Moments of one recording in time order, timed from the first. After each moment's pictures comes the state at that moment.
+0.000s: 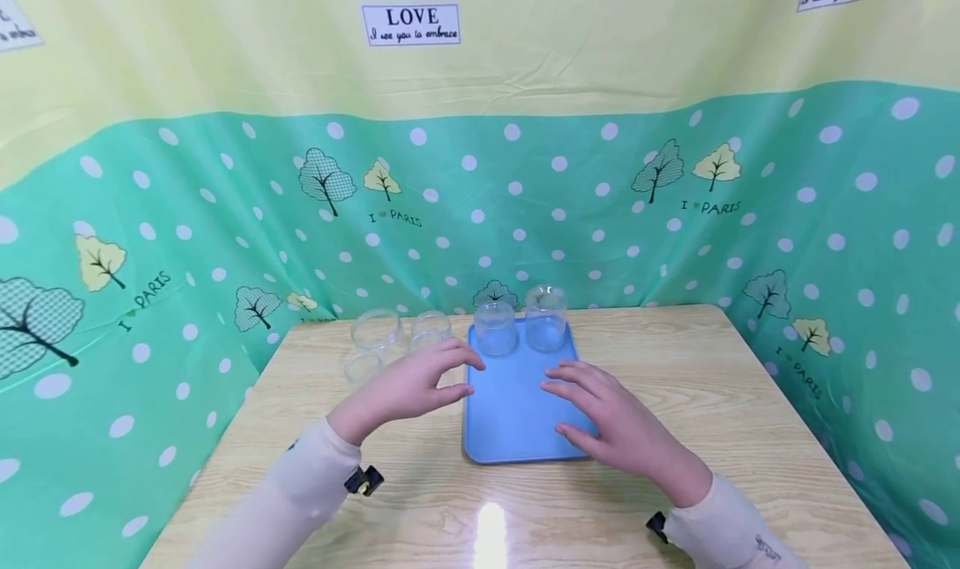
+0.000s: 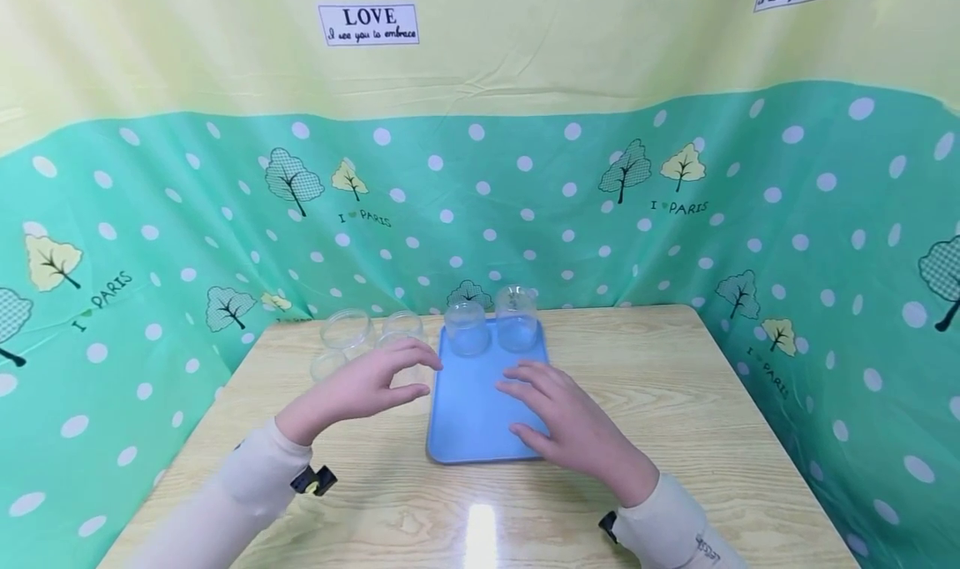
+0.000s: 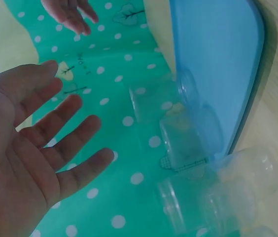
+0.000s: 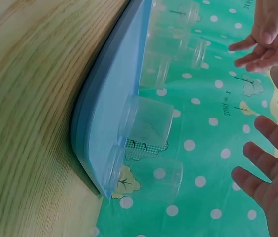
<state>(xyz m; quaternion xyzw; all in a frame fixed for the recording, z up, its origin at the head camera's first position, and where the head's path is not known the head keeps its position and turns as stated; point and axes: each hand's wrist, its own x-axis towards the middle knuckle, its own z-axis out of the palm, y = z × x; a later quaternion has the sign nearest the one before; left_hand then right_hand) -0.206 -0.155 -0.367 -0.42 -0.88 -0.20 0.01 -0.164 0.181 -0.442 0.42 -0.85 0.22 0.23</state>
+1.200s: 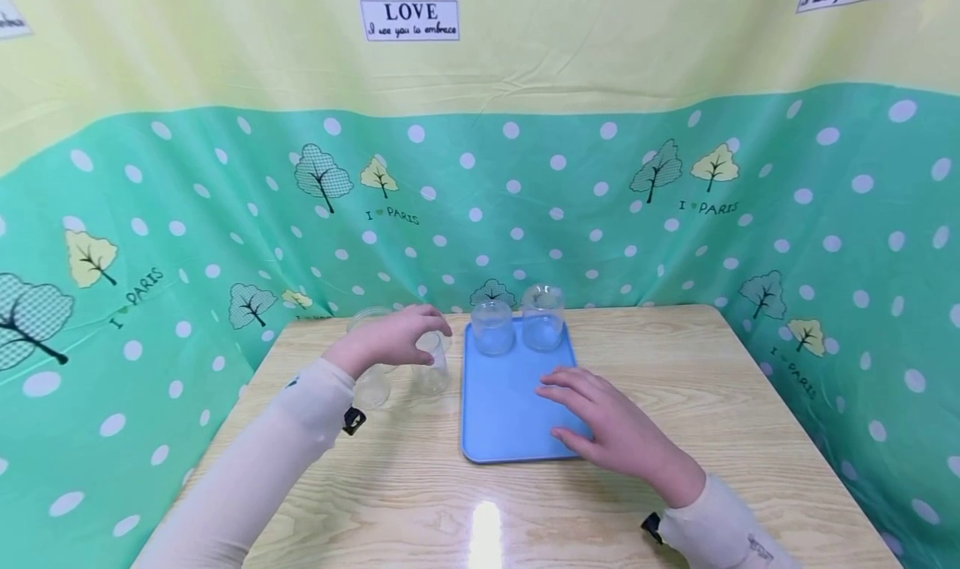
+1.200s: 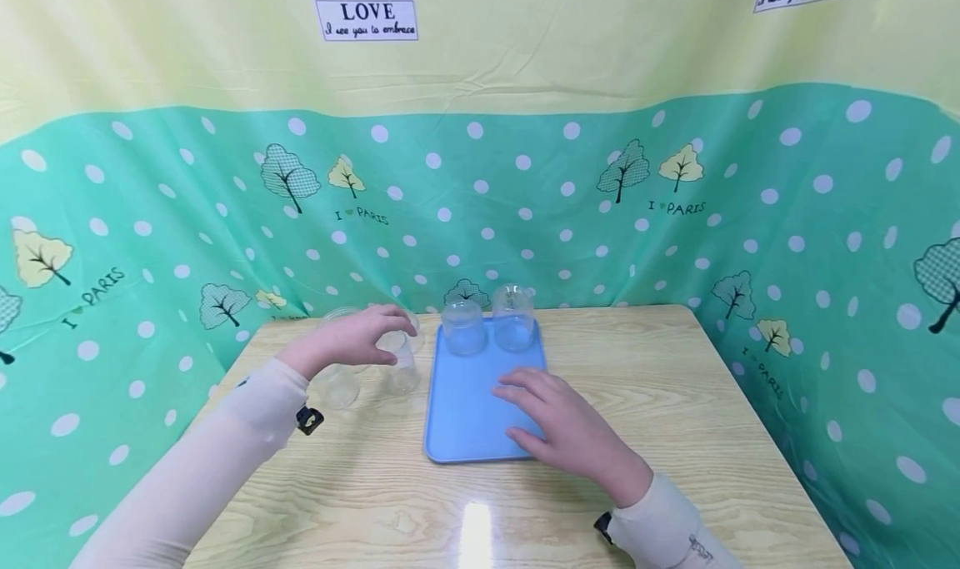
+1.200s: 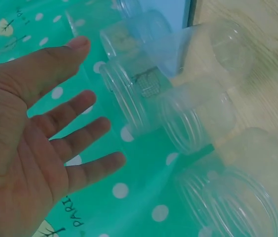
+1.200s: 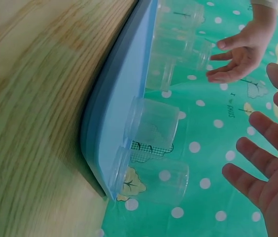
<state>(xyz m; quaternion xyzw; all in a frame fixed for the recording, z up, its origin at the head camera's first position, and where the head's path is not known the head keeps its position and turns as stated) -0.288 -0.189 -0.363 -0.37 -0.92 -0.07 -0.08 -0.166 0.178 -0.449 0.43 -0.85 0.22 0.21</state>
